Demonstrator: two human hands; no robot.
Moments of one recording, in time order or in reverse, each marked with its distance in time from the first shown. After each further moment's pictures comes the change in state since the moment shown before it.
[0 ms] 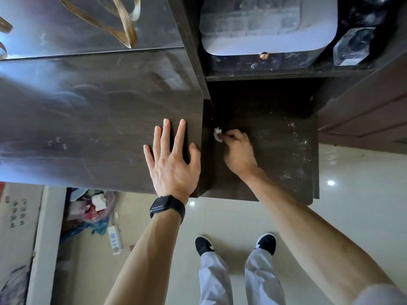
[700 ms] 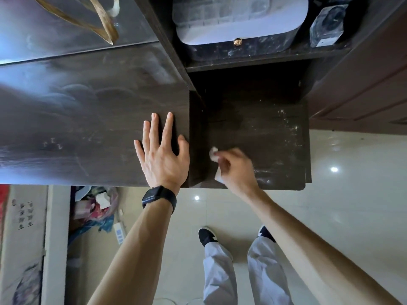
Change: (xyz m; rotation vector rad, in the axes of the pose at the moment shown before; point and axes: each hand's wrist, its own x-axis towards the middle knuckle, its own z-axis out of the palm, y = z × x) left_hand 0.000 0.002 -0.001 0.007 0.000 -0.006; right_hand -0.079 -0.015 -0.022 0.353 0.025 0.169
